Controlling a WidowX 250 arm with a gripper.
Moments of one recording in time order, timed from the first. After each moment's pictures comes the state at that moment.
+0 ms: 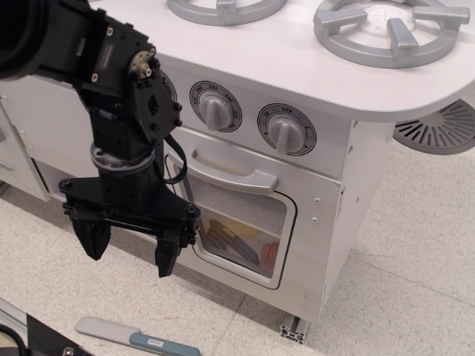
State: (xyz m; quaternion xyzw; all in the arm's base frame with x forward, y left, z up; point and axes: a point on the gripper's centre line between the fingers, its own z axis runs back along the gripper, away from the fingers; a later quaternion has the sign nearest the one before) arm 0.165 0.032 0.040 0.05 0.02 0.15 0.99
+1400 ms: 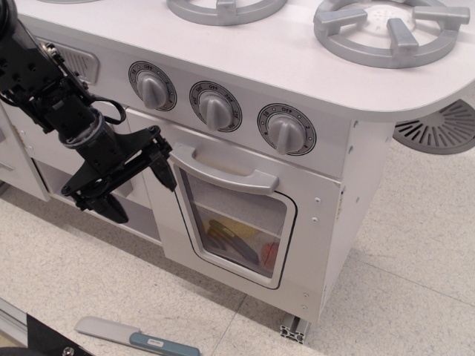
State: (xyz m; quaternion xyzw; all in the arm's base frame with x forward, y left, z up) arm 0.233 0.099 -0.002 -0.15 -0.08 0.49 0.86
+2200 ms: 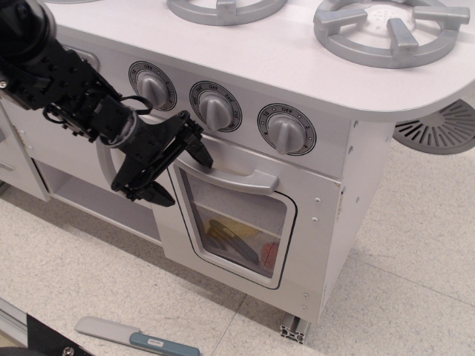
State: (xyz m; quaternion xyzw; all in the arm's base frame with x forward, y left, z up) arm 0.276 0.082 -0.015 -0.21 -0.12 0.52 0.82
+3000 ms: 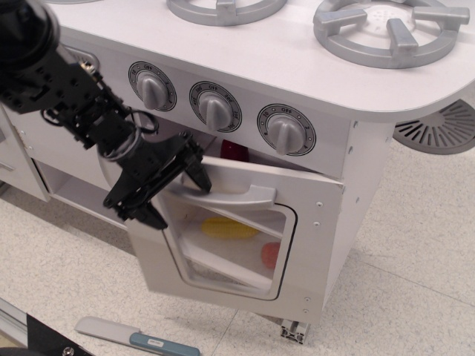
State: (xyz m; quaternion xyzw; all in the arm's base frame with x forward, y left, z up) arm 0.239 0.070 -0.022 -0.15 -0.07 0.51 0.84
